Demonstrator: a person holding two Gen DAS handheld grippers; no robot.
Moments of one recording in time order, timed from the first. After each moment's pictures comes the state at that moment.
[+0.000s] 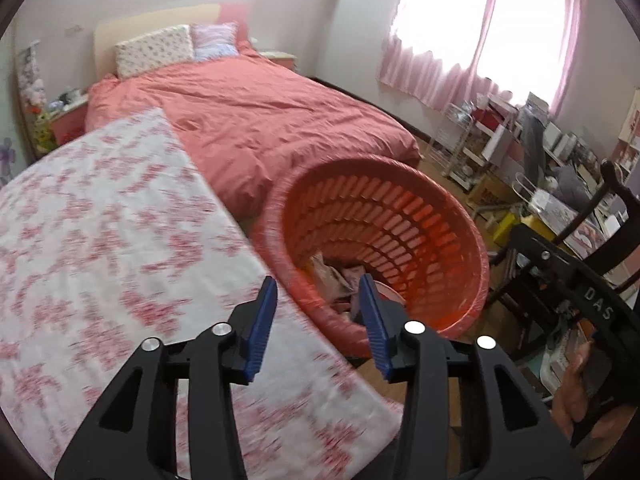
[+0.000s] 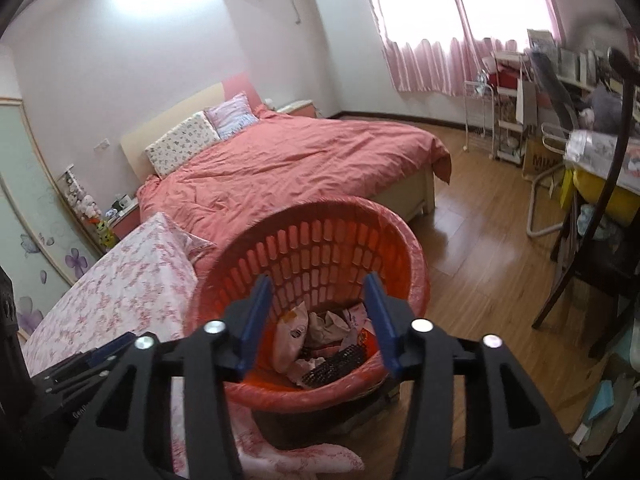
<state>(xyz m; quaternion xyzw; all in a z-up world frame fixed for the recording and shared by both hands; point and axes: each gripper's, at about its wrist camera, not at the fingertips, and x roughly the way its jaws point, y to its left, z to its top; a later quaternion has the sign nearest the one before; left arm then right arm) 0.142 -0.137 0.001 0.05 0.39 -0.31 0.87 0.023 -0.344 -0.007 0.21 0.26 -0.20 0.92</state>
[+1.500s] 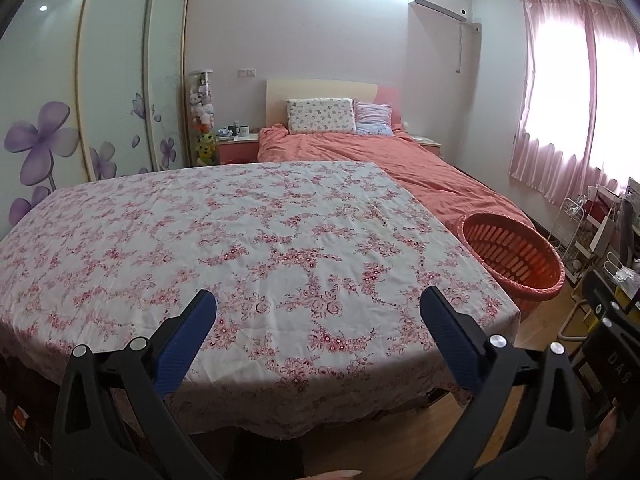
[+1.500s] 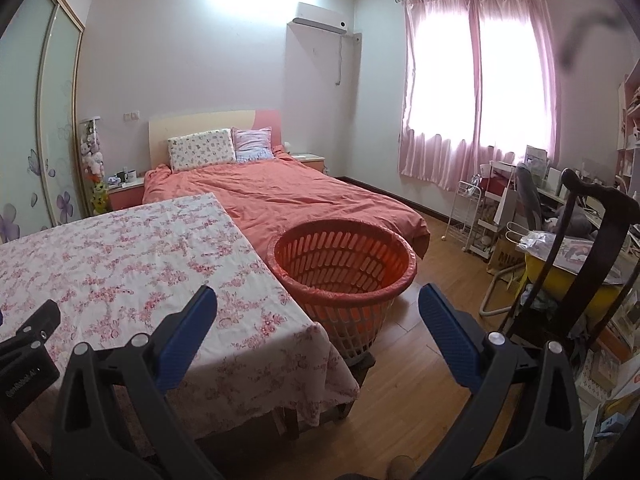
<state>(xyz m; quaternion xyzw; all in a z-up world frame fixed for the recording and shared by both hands) -0.017 0.063 0.020 0.00 0.26 -0.05 0.96 -0.107 -0.133 0.020 0.04 0.21 -0.24 0.95</state>
